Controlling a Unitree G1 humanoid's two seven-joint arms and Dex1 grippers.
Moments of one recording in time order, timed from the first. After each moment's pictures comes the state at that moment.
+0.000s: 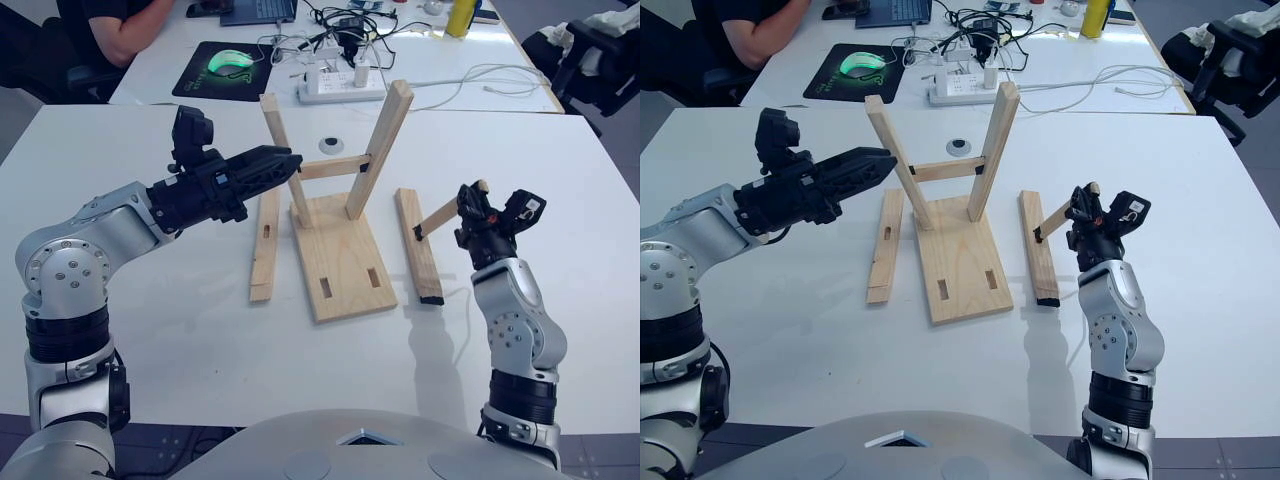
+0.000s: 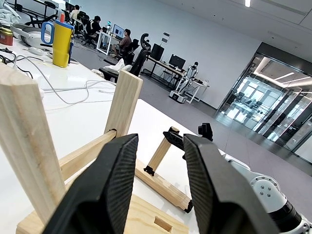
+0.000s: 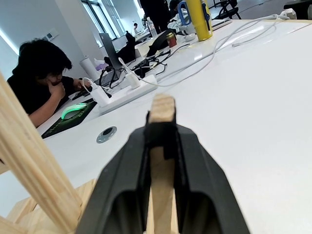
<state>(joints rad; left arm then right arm) -0.37 0.59 0.17 -0.35 -1.23 0.95 -0.46 0.00 -0.16 -0.25 -0.31 0.64 0.44 -0.03</state>
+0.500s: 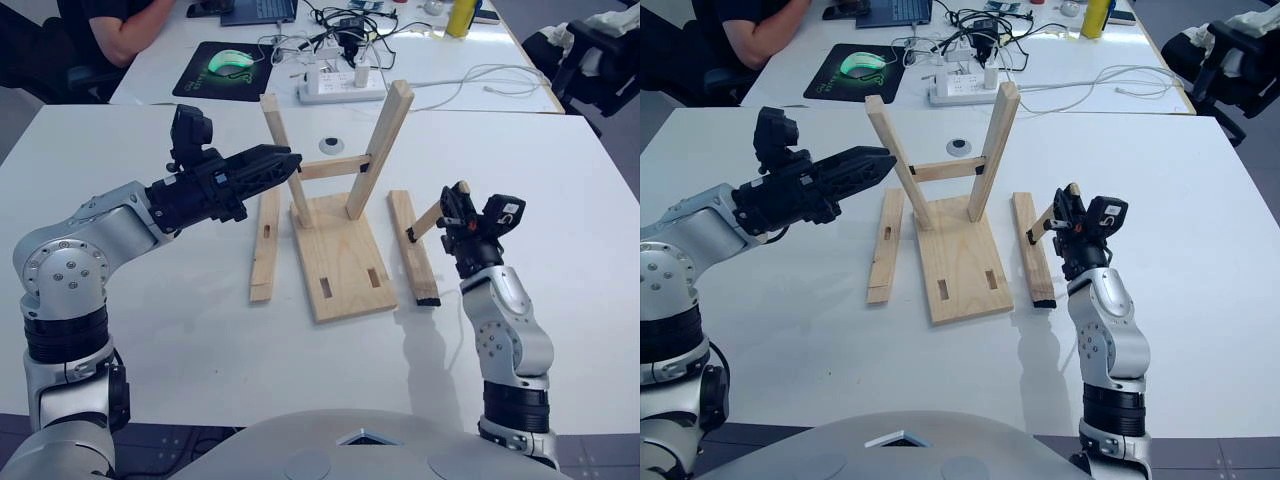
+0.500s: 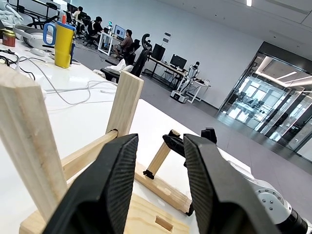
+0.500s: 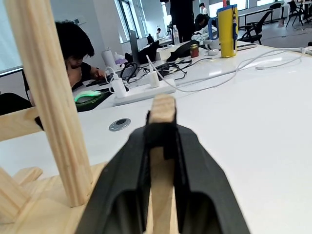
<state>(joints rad) -0.39 0.59 0.17 -0.35 -1.23 0.97 -0.46 0.12 -0.16 -0.12 -0.32 0.42 0.25 0.09</state>
